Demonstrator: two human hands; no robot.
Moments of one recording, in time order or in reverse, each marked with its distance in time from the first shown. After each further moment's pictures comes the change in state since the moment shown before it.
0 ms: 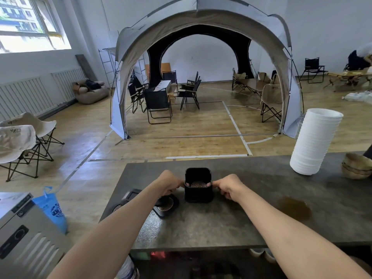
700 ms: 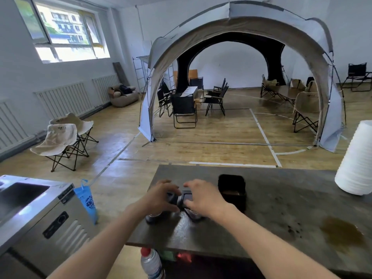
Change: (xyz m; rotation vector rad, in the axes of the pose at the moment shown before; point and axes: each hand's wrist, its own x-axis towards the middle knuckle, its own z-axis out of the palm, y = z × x) left_hand -0.033 -0.115 -0.100 0.543 0.137 0.522; right_hand -0.106 -0.065 0.114 -0.843 -0.070 -0.943
